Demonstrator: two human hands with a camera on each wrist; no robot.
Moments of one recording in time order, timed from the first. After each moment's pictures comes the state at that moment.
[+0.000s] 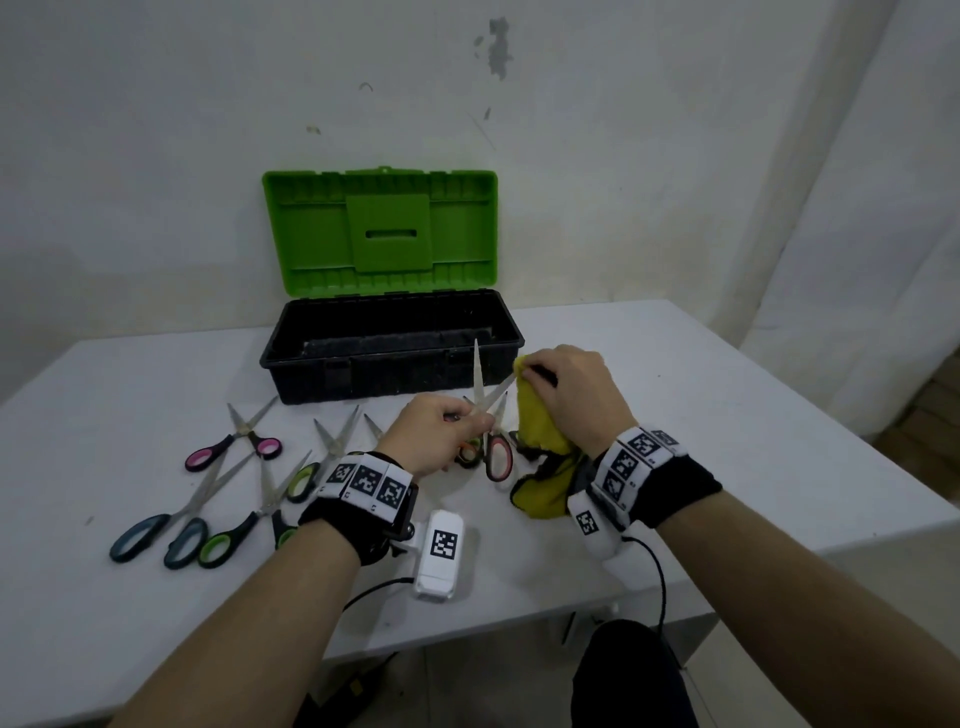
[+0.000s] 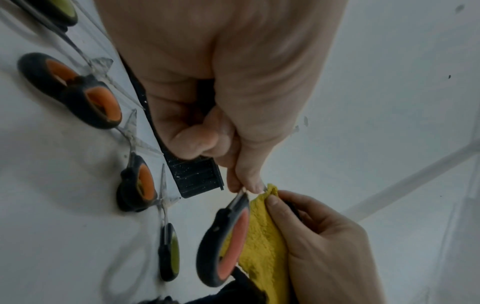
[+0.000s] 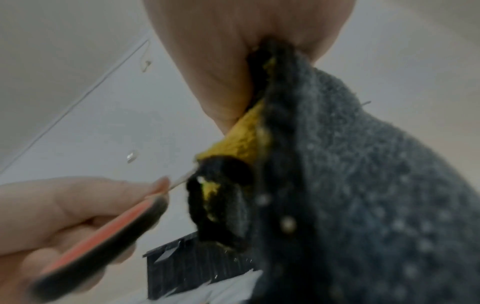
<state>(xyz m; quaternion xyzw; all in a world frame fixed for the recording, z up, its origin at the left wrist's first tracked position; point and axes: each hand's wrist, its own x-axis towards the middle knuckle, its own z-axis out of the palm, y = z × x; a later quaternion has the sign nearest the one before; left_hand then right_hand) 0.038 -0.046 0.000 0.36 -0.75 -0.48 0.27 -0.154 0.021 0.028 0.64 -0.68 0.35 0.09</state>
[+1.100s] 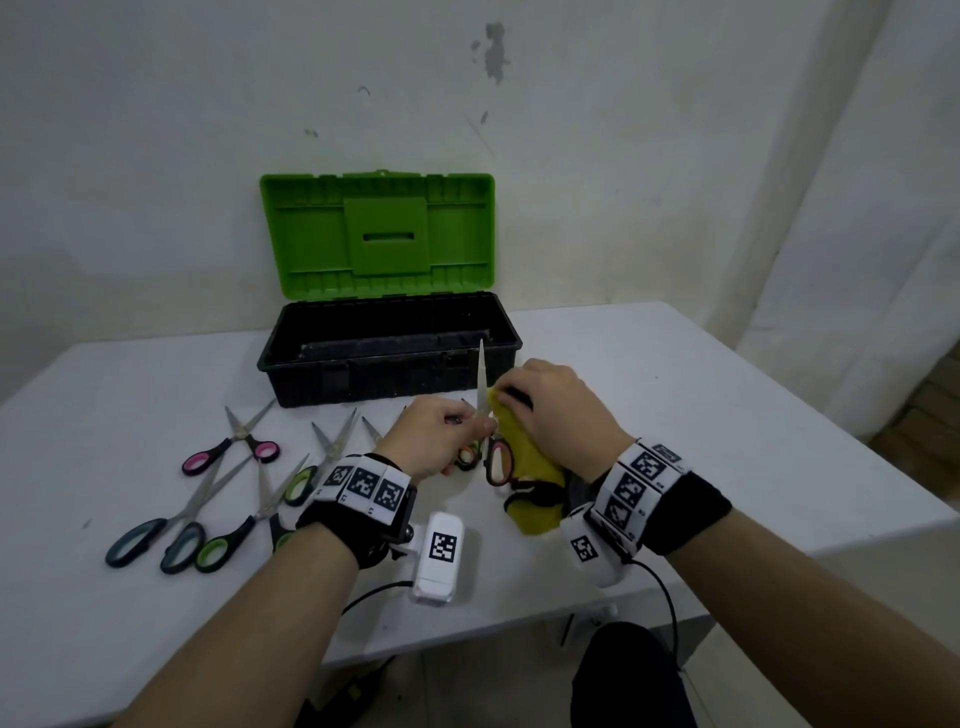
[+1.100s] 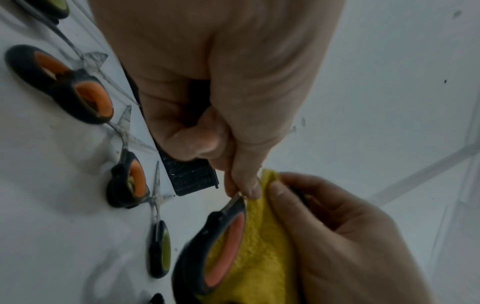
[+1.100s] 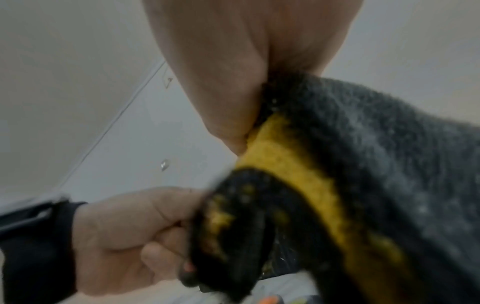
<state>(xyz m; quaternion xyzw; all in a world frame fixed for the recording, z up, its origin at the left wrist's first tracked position) 0.038 -0.039 0.008 0.36 -0.76 -0.48 0.27 -0.127 0.035 0.035 0.69 -0.66 0.28 0.04</state>
